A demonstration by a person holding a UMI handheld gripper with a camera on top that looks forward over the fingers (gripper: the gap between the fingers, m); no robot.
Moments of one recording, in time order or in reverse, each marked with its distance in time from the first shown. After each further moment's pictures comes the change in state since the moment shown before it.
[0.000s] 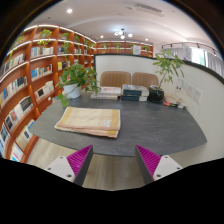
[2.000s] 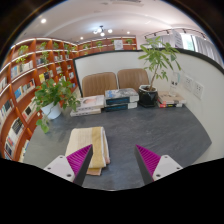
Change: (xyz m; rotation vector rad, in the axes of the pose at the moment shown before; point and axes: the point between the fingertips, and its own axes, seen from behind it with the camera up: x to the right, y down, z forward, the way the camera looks) arm 0.071 -0.098 0.118 -0.024 0.062 0.191
